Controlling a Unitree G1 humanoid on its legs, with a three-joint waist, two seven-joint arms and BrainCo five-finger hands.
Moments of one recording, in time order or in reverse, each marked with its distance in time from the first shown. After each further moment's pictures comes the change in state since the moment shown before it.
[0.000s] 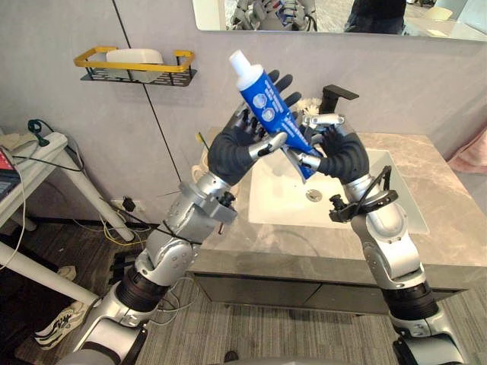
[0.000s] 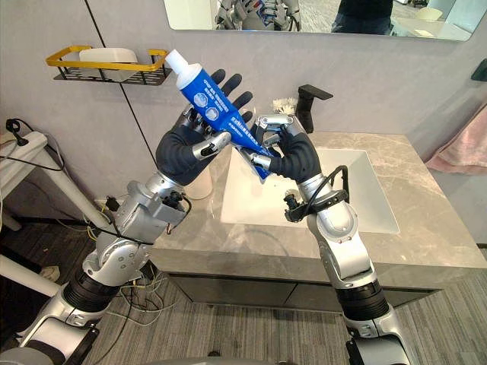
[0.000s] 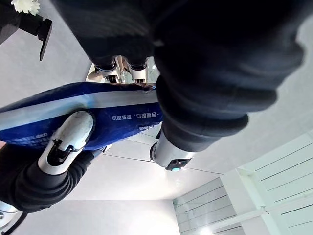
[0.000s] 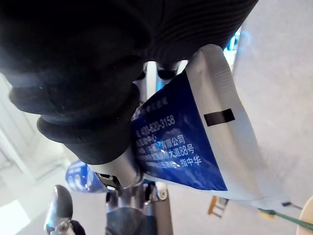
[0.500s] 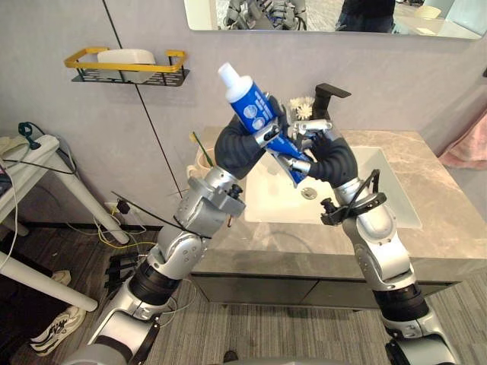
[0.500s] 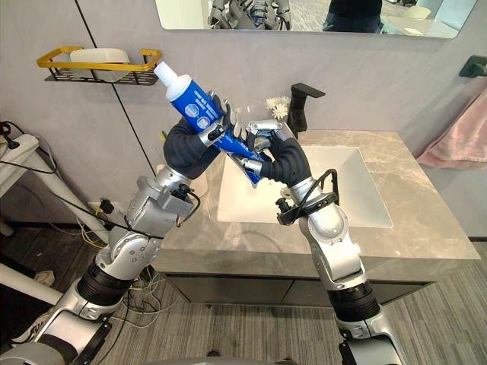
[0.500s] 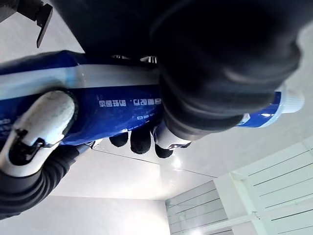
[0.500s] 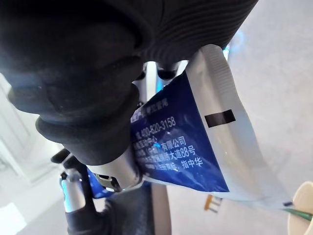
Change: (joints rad) left arm -0.040 -0.035 0.003 0.038 0.004 0.003 0.000; right arm 0.020 0.038 0.001 0.018 -0.018 0.002 0.026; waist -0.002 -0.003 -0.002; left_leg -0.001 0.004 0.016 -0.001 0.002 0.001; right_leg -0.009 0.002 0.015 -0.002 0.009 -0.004
